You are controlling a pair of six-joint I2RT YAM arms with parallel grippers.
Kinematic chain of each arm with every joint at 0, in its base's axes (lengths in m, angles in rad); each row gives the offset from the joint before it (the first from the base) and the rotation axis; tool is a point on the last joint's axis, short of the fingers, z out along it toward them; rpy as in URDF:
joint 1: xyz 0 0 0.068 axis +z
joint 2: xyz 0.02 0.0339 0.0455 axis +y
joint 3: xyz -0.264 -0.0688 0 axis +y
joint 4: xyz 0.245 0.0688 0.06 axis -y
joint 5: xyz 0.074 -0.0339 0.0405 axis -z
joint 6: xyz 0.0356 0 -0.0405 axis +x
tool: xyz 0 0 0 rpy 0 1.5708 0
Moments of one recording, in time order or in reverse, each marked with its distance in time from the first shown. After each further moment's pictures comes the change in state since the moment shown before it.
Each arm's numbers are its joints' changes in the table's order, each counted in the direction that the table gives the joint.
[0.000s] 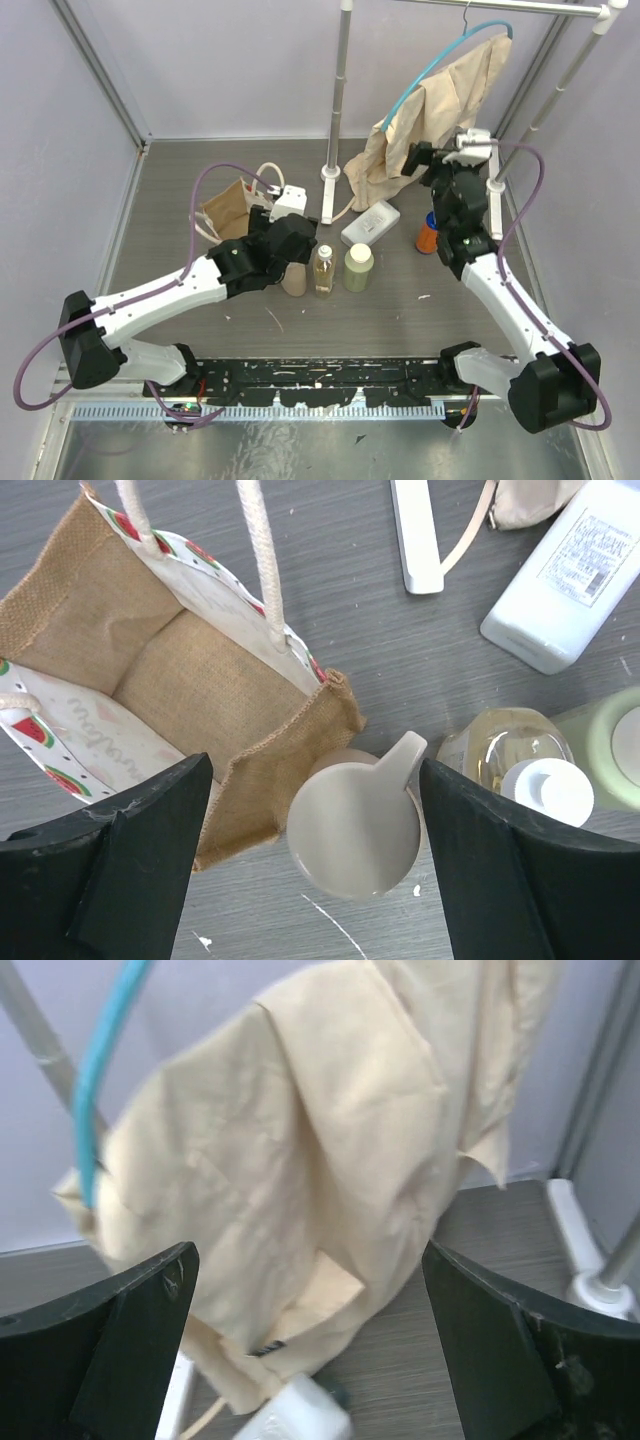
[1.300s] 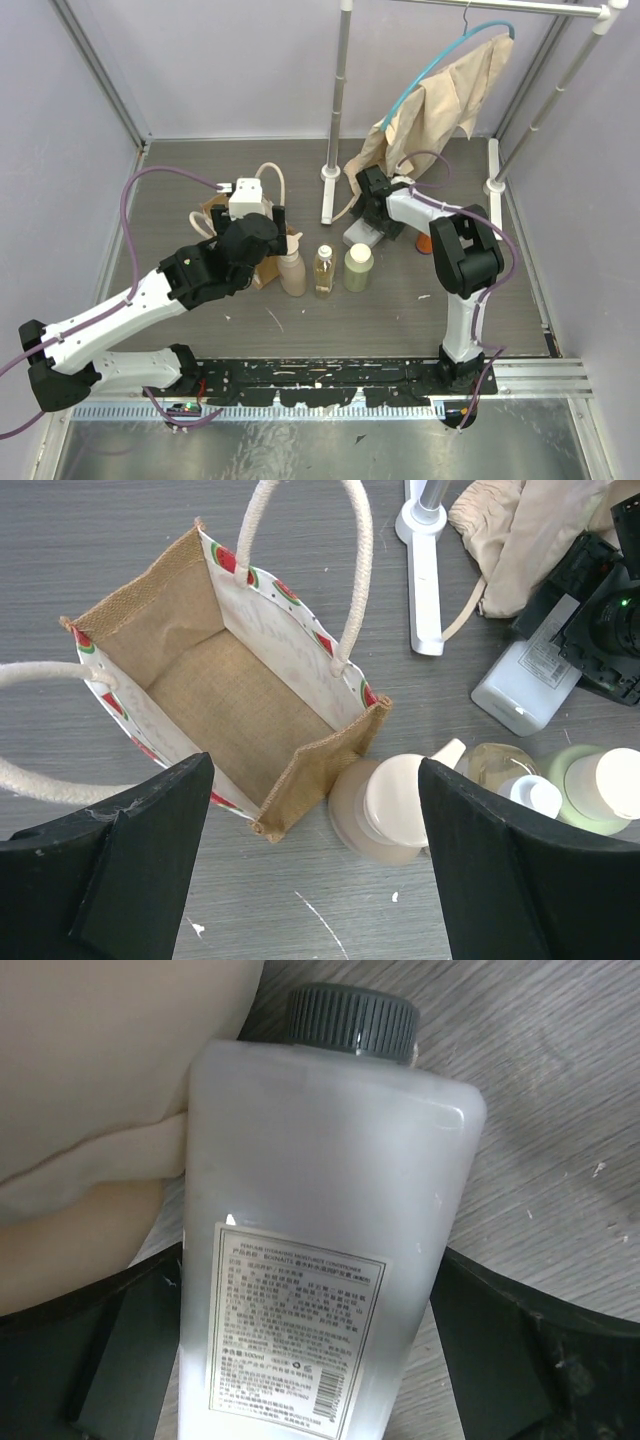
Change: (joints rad) left arm 0.000 -0.227 -0.005 -0.084 -0.086 -0.111; right arm 0.138 0.875 -0.545 -0.985 -0.003 0.881
